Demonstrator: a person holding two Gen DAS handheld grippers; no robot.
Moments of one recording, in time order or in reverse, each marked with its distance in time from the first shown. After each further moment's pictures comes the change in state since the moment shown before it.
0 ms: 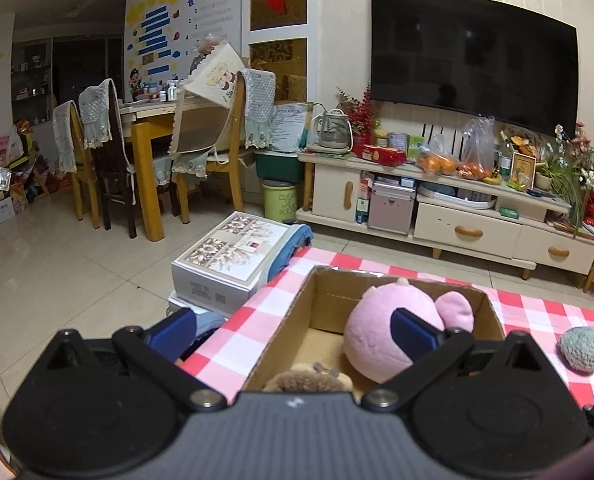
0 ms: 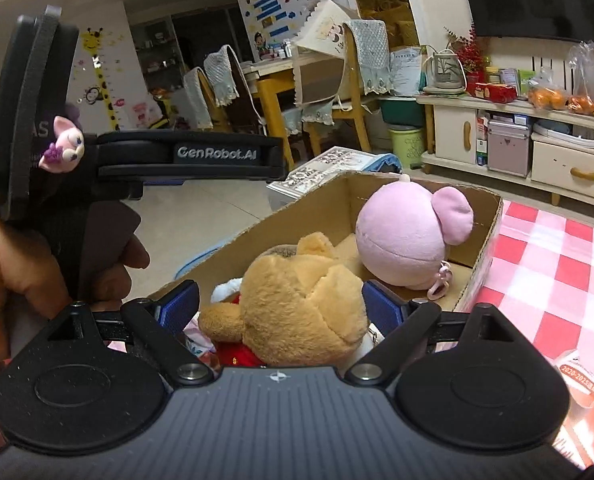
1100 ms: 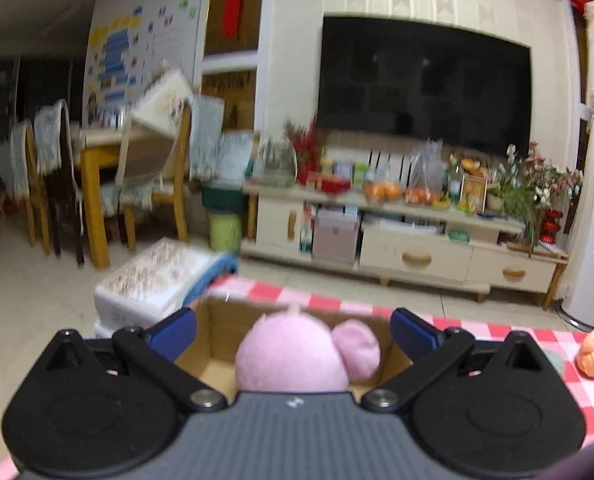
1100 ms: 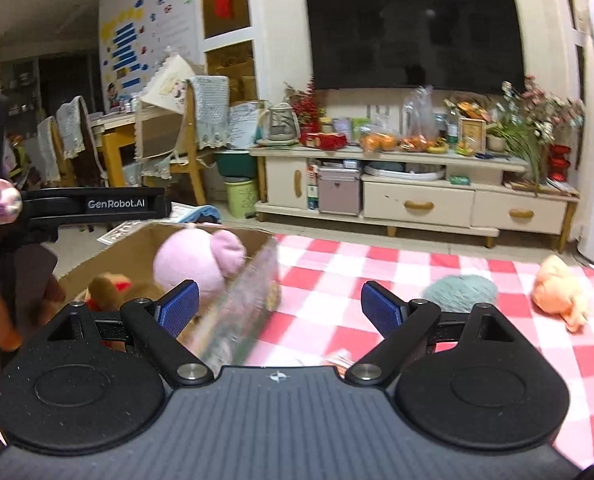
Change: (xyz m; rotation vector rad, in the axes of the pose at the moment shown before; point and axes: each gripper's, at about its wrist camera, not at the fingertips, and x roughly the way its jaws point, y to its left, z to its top) left arm 0.015 -0.077 -0.012 0.019 -0.146 -0.145; right arm -0.036 -0.032 -0.014 0.072 -0.189 -0.508
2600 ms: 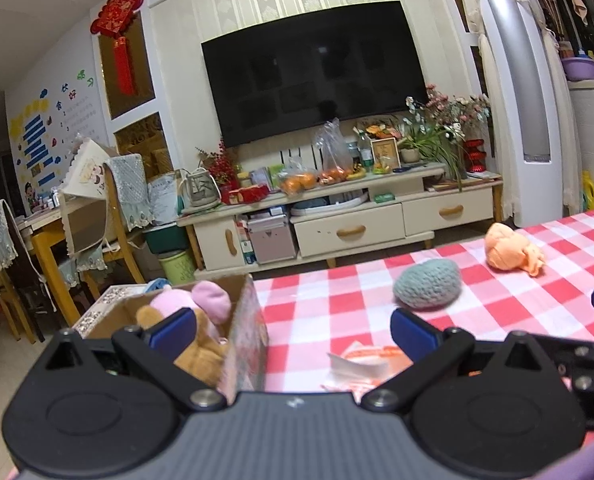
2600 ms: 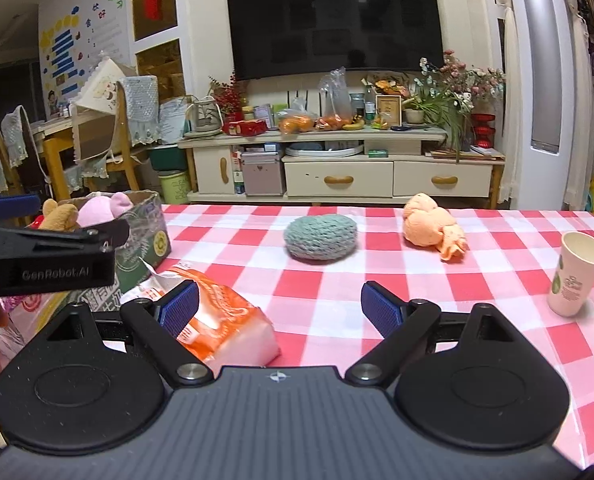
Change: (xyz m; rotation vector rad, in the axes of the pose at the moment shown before) left arm -0.103 -0.117 -0.061 0.325 -0.010 -0.107; right arm -0.060 -0.077 -0.053 0.088 0.014 -0.175
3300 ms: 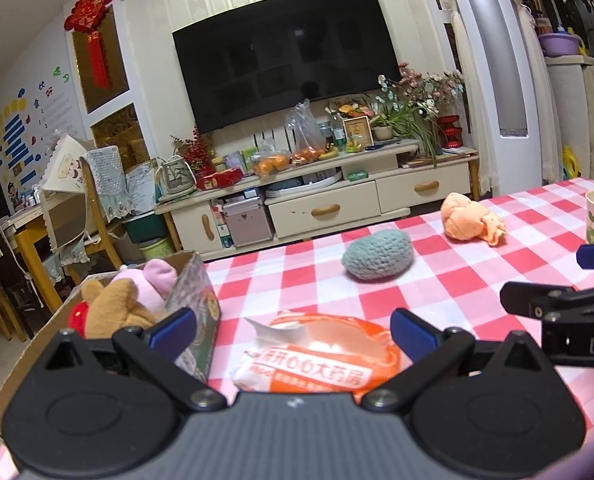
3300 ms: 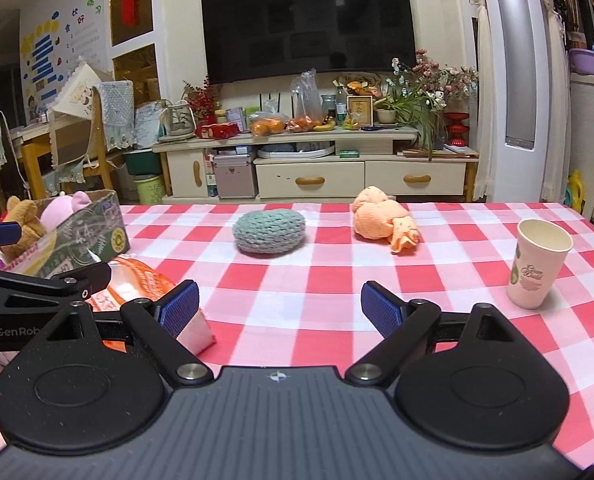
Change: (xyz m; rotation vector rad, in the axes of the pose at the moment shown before) left arm -0.013 -0.055 -0.012 0.050 0.053 -0.040; right arm -0.016 -0.021 -0.014 0.022 -0.016 -0.072
